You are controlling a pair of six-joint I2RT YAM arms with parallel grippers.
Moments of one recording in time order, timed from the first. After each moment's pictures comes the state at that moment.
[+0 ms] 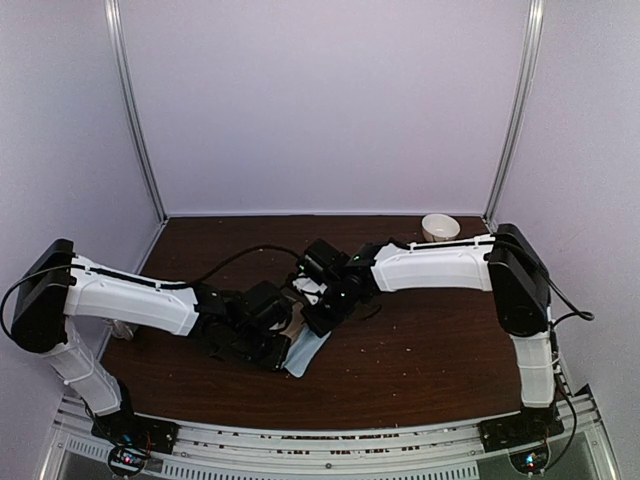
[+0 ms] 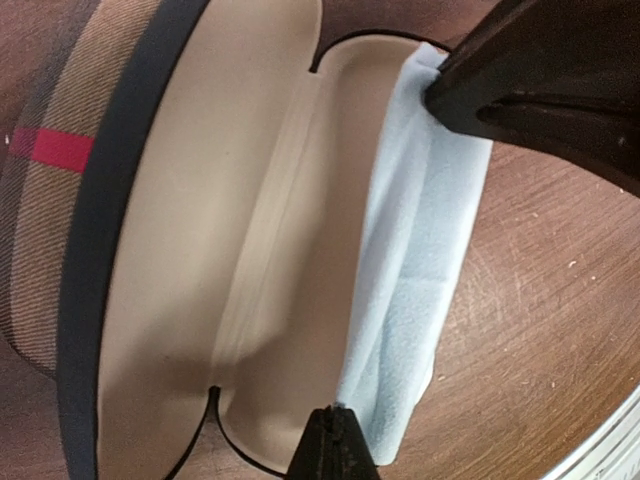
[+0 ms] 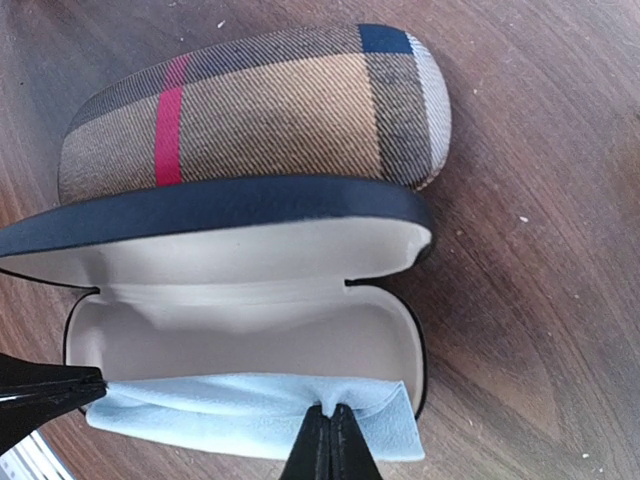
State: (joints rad) left arm -1.07 1.61 0.91 -0.42 -0.10 -0.69; right arm 0.98 2.11 1.63 -0.62 -0.05 0.21
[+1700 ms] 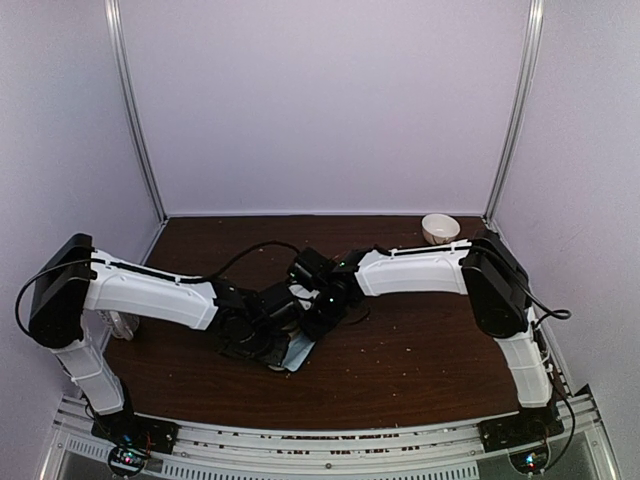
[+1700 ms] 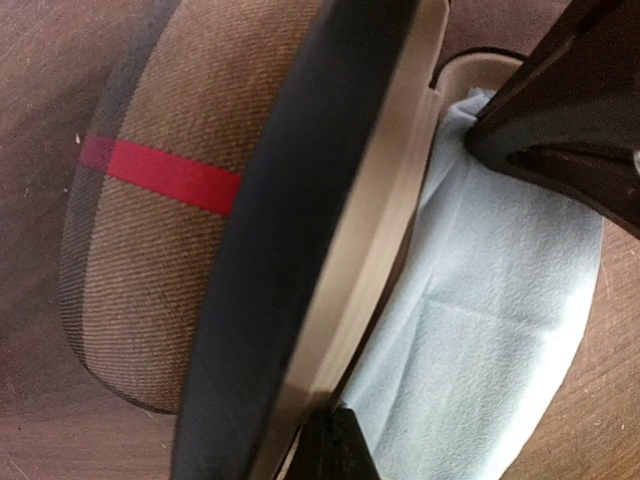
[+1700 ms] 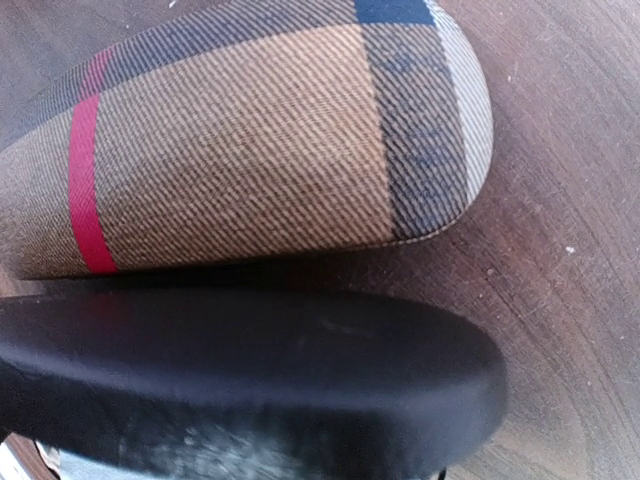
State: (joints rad) left arm -1.07 1.71 1.02 -0.58 -0.24 -0.70; right arm 0.98 2.24 1.73 -0.65 -0.04 0.24
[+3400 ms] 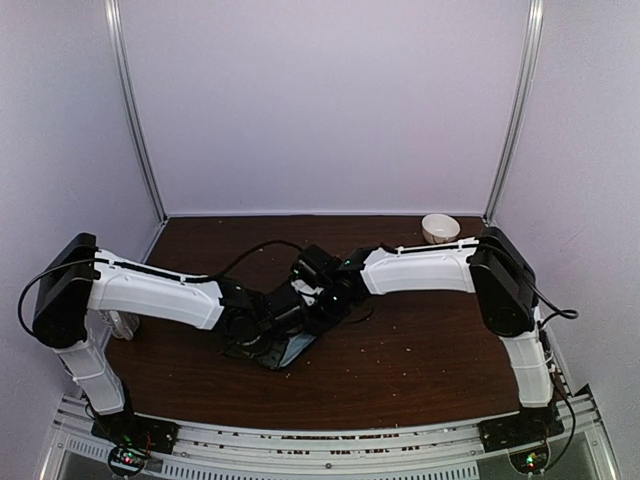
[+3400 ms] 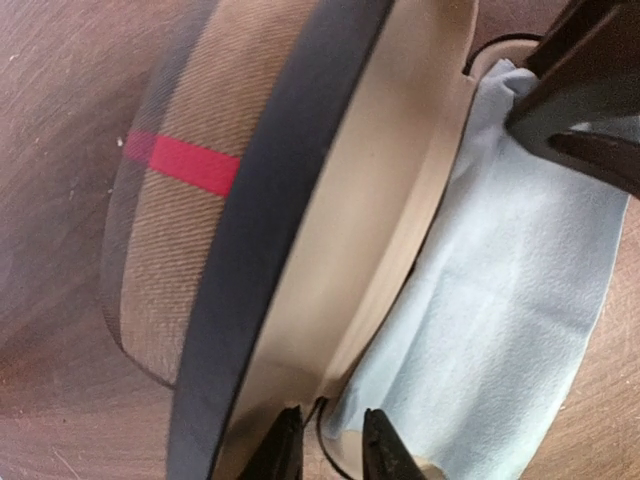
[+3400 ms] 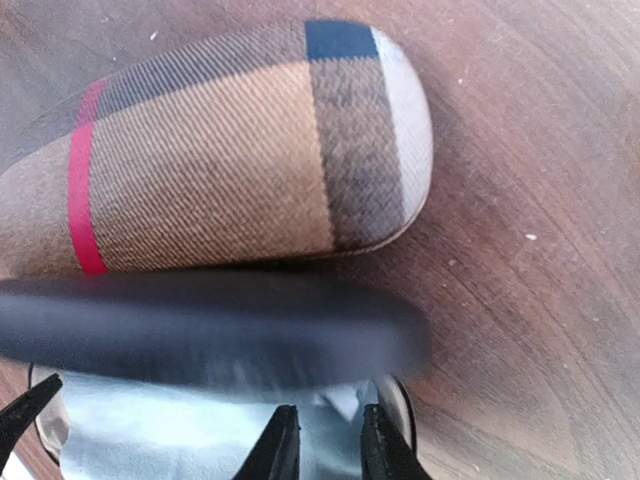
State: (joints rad) left arm -1.10 1.74 1.07 -0.68 -0.34 -0.68; right arm 0.98 2.20 1.69 -0.61 -0.01 0.29
